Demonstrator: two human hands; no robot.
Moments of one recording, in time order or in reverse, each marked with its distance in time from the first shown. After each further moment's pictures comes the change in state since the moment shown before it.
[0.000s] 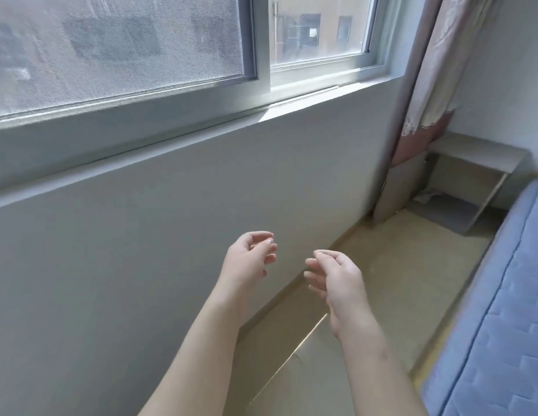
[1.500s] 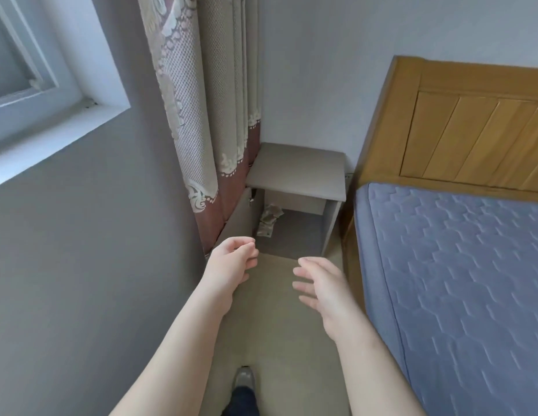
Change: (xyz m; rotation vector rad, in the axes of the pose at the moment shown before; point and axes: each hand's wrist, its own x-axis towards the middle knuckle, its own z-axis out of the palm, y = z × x) left_hand 0.674 0.135 0.744 0.195 -0.619 -0.103; right_hand 0.776 -0.267 -0.421 0.062 0.540 0.113
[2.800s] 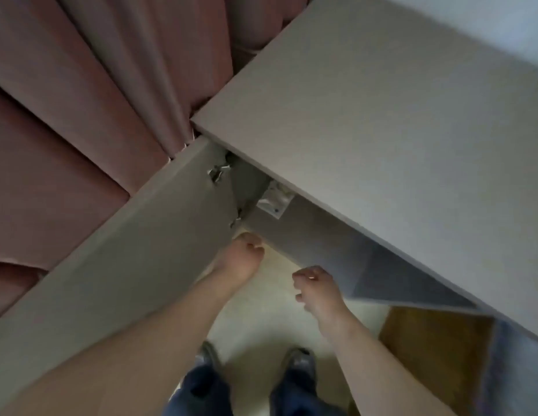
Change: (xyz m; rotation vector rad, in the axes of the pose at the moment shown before) left_hand 0.687 -0.217 0.195 0.447 0.149 -0.414; right_hand 0.749 0.131 -0.010 -0.610 -0.257 0.342
